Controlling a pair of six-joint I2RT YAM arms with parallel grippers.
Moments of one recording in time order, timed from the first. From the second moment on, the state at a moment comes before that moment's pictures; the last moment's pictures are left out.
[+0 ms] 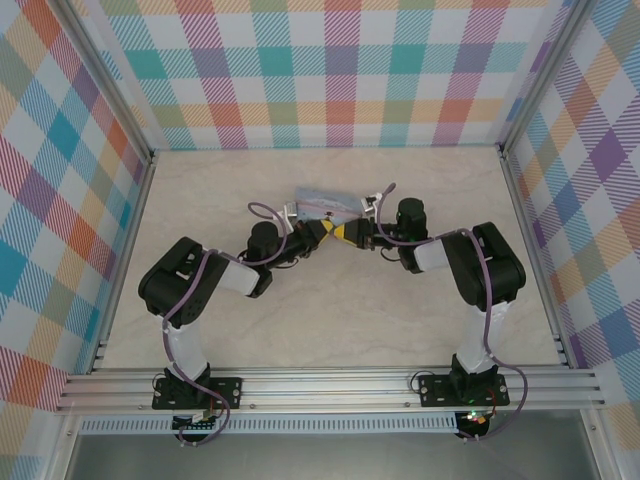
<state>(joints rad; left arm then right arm) -0.54 1.87 0.70 1.09 0.45 -1.28 0.35 1.93 0.81 0.93 -1.06 1.01</state>
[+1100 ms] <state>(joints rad) -0.55 1.80 0.66 1.01 0.53 -1.34 0.33 1.63 0.63 0.59 -0.93 0.62</state>
